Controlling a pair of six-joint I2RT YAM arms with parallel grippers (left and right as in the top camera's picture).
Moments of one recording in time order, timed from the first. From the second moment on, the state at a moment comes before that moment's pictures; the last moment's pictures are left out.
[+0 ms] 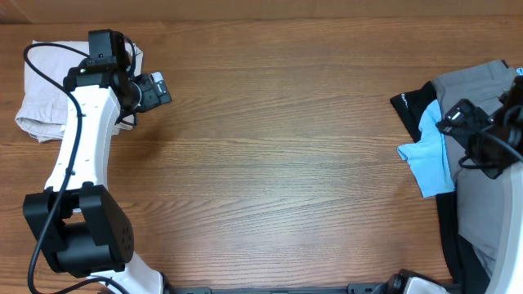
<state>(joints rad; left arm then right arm) 0.11 1.83 1.56 -0.92 0.02 -0.32 -0.36 1.32 1.35 -1.11 -0.06 0.44</state>
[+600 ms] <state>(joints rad) 0.11 1.83 1.56 -0.92 0.02 -0.32 0.01 0.51 1.35 -1.12 -0.06 0.44</state>
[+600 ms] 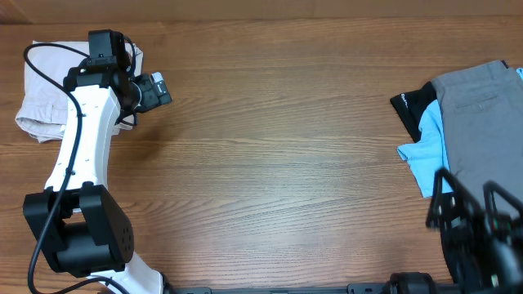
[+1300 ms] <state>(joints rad) 0.11 1.83 1.56 -0.92 0.02 -0.32 0.09 0.11 1.31 -1.23 -0.03 0.44</state>
